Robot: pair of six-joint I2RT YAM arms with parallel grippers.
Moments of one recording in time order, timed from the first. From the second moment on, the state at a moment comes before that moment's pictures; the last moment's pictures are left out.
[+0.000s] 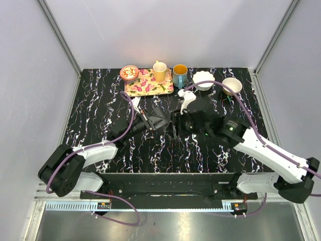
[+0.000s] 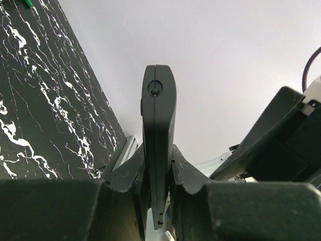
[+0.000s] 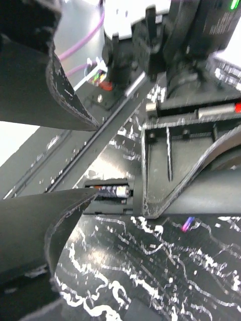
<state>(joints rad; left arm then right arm) -0.63 1.32 0.47 1.03 0.46 -1.29 0.96 1.16 1.34 -0.70 0.02 0.57</state>
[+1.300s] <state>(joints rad) -0.62 1.33 0.48 0.95 0.46 -1.29 1.03 1.34 1.35 -0.73 0.25 0.46</state>
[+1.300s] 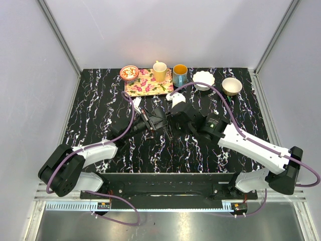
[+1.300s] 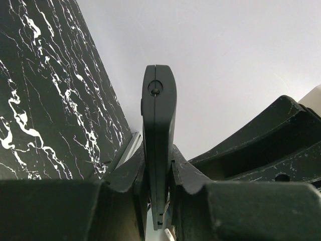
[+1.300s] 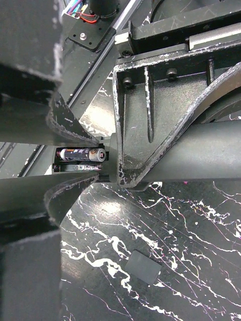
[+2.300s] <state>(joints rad) -0.62 1.33 0.48 0.91 0.46 -1.29 1.03 1.38 1.35 -0.70 0.24 0.45</state>
